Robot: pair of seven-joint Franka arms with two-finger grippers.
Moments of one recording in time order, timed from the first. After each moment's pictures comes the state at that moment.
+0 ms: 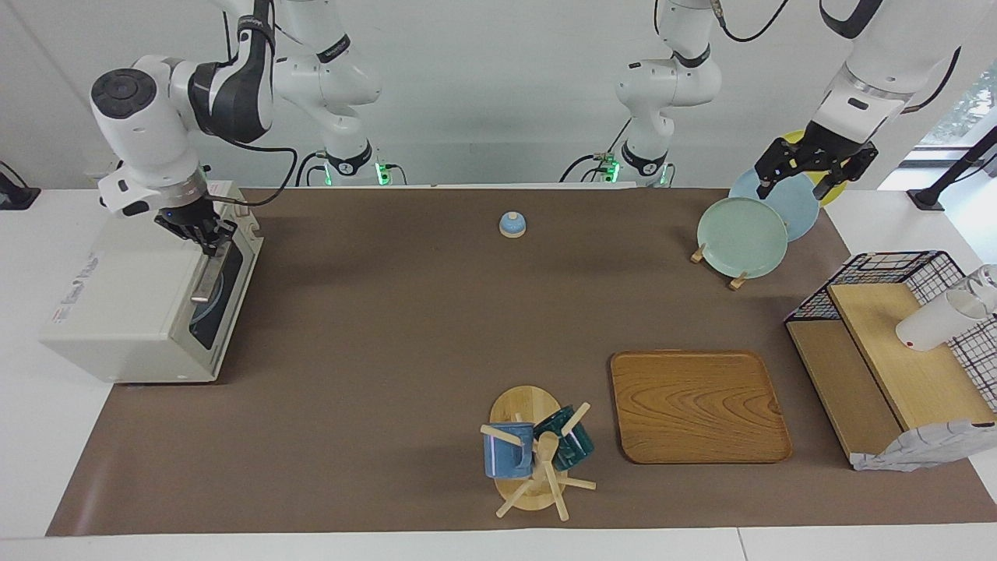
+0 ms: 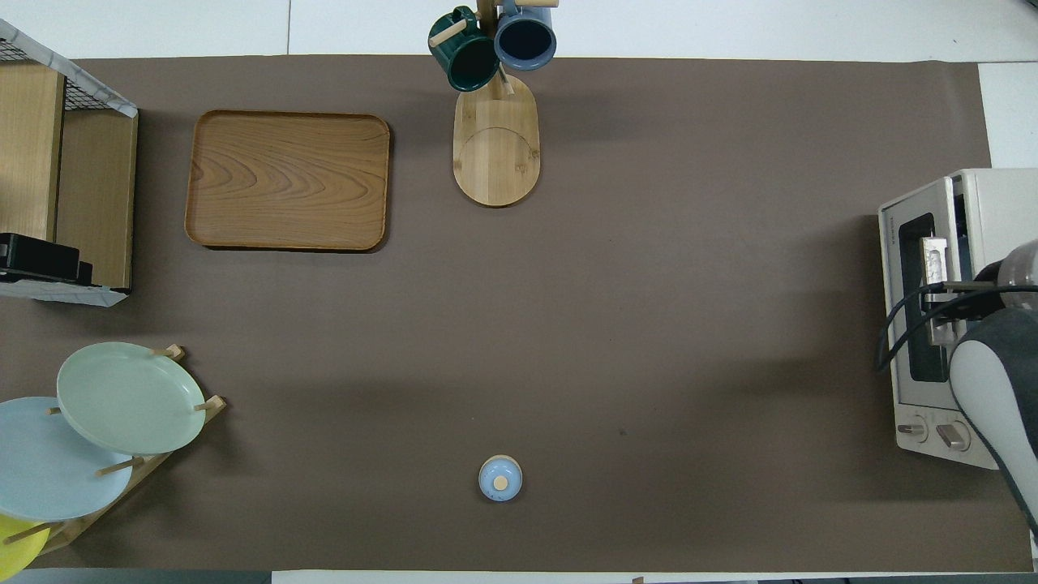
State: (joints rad) left arm -0.05 -0.08 0.02 -1.62 -0.02 1.52 0.06; right arm -0.04 -0.11 -0.09 -2.11 -0.21 1.96 0.08
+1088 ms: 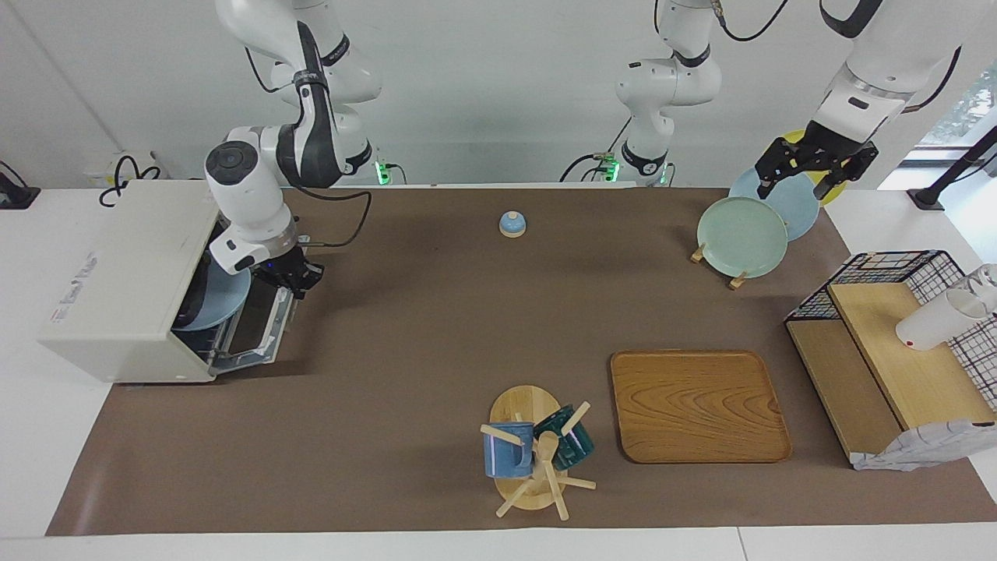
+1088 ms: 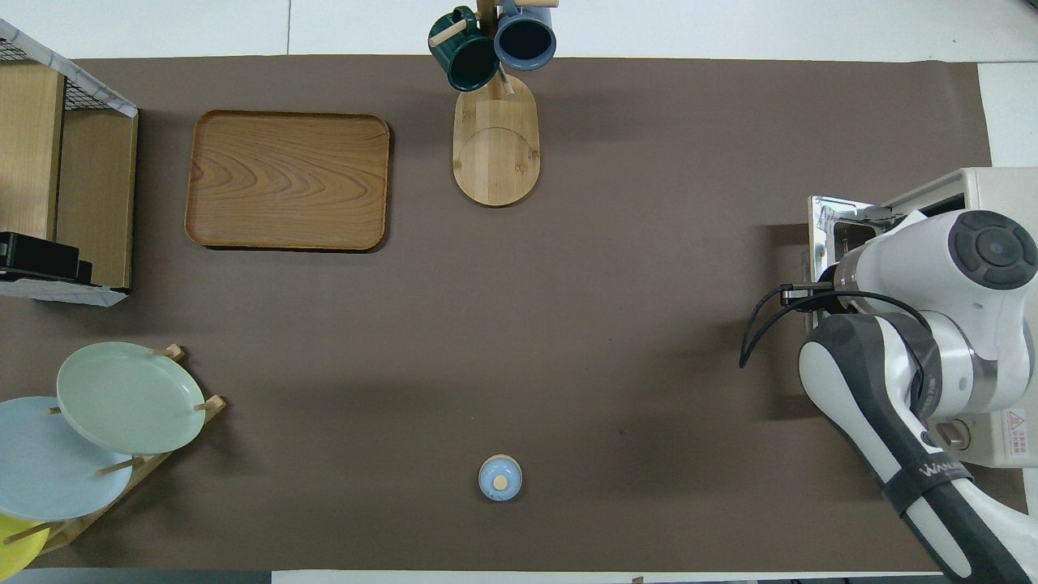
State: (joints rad) left arm -0.05 -0.08 0.02 -1.62 -0.02 1.53 0.06; right arm 0.06 0.04 -0.05 -2.23 -0.06 2.23 0.12
